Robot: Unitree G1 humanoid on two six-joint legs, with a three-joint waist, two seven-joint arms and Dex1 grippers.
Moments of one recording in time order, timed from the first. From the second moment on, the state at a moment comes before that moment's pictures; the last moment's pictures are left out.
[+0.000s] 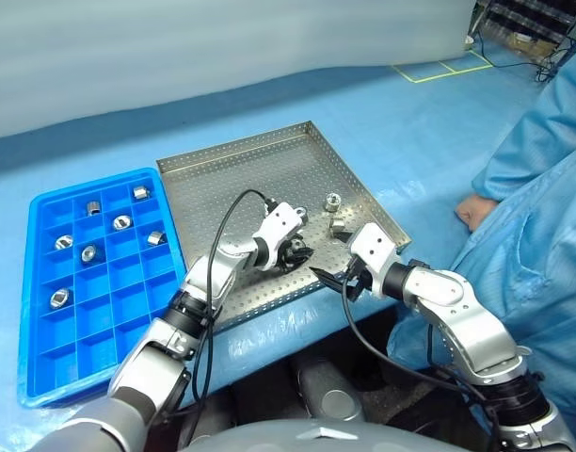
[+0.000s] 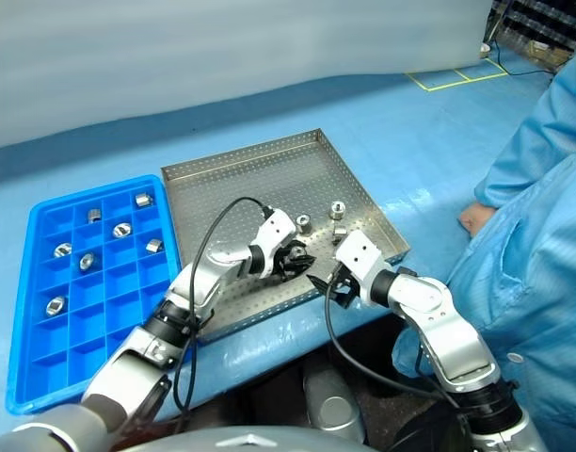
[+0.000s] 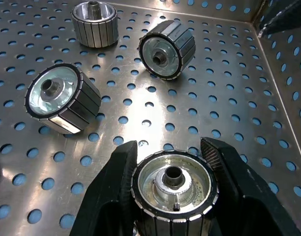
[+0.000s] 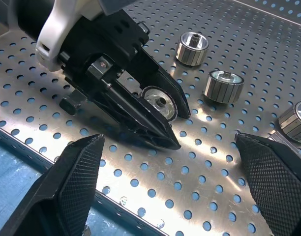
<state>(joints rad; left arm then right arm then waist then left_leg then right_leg) -0.54 0.18 -0.36 0.25 -0.09 0.54 -0.67 -0.10 -0.55 0.19 -0.42 0.17 0.55 0.61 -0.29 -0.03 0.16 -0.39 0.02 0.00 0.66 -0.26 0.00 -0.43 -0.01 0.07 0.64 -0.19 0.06</state>
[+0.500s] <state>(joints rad) -0.28 0.46 -0.08 -0.39 -0.21 0.78 -0.65 -0.18 -0.44 0.25 -0.36 0.29 0.56 0.76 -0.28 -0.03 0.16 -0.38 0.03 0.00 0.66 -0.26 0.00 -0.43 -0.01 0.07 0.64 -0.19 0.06</state>
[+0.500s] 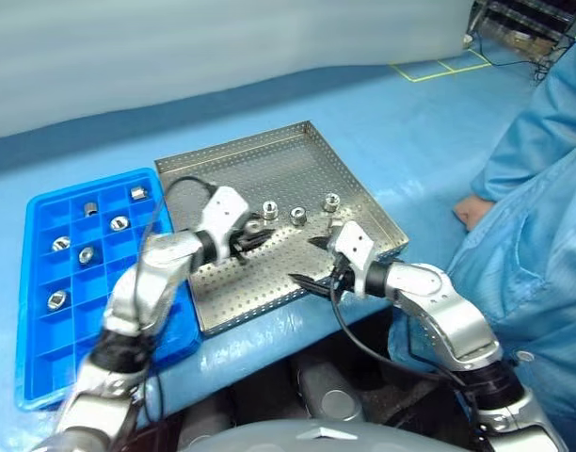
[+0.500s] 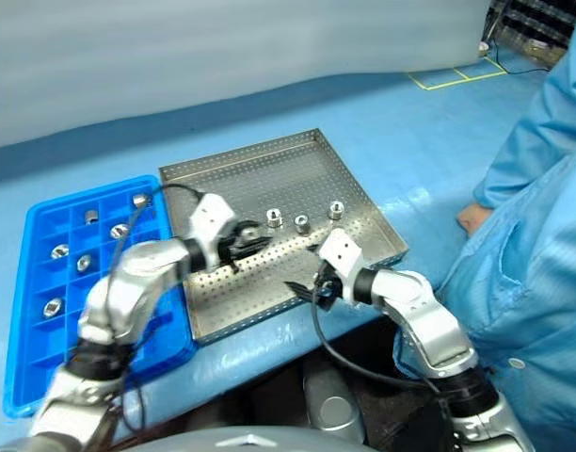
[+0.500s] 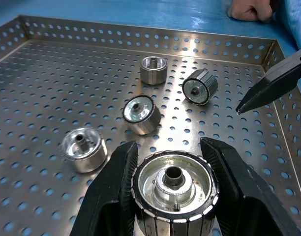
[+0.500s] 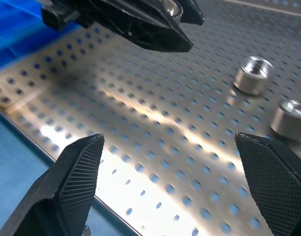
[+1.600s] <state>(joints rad) 0.58 0.50 0.51 -1.01 -0.60 0.92 -0.02 -0.42 -0.36 0.42 -0.15 0.28 0.47 0.97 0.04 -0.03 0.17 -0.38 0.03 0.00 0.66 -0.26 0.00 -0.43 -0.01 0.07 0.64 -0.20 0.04</state>
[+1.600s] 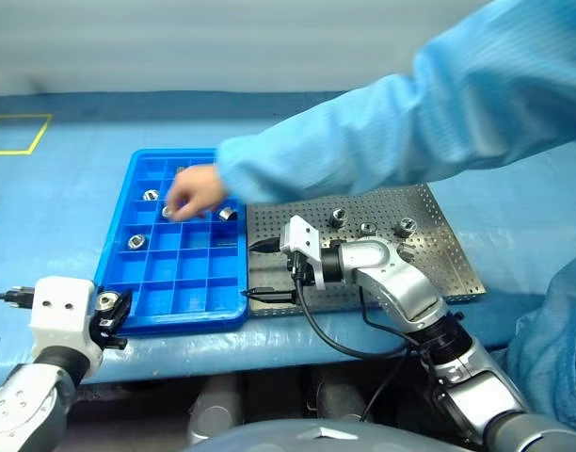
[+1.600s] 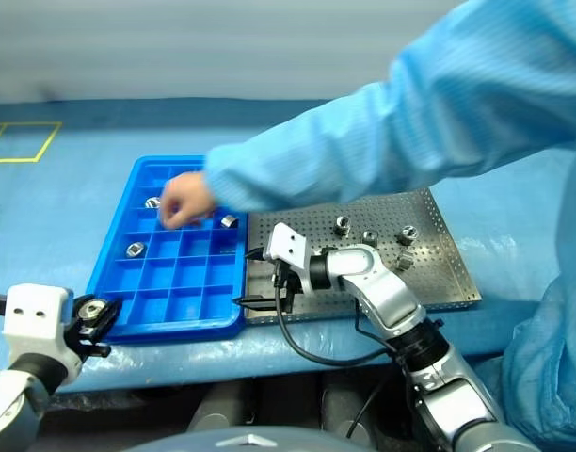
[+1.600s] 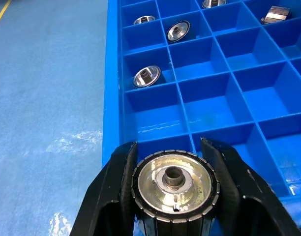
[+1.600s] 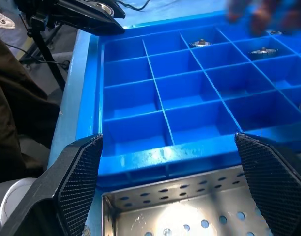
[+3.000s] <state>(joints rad) -0.25 0.49 -0.15 -0.42 -0.38 0.78 -0.37 -0.21 -0.39 0.19 -0.36 0.21 0.60 0.54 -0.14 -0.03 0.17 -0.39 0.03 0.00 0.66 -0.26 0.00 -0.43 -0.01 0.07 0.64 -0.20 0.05</state>
